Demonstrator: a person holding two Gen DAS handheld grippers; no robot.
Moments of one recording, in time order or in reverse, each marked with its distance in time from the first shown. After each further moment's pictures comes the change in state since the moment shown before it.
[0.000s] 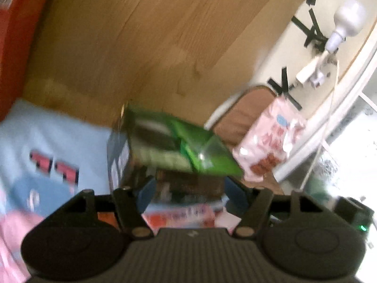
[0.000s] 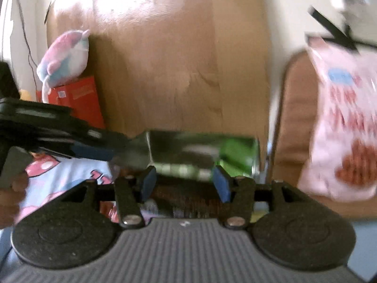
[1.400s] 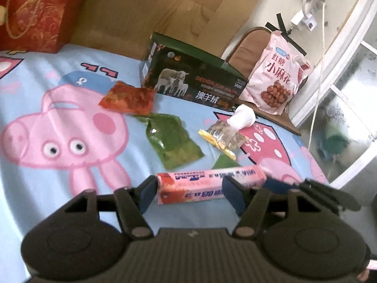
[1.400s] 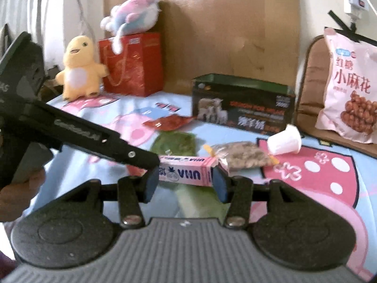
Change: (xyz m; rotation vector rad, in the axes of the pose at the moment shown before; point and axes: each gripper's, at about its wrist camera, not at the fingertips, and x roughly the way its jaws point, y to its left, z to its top) left arm -0.077 -0.029 -0.140 0.049 0.072 0.165; right arm -0.102 0.109 -0.098 -0.182 0.092 0.061
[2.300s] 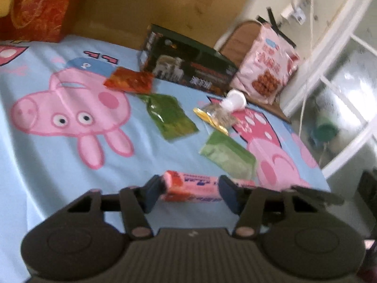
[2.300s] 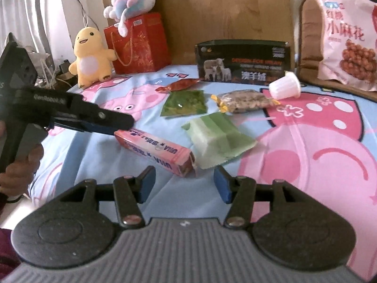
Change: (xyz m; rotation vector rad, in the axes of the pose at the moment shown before) left arm -0.019 0.000 -0.027 0.034 0.027 -0.032; right arm -0.021 -0.005 -0.034 0.121 0.095 0.081
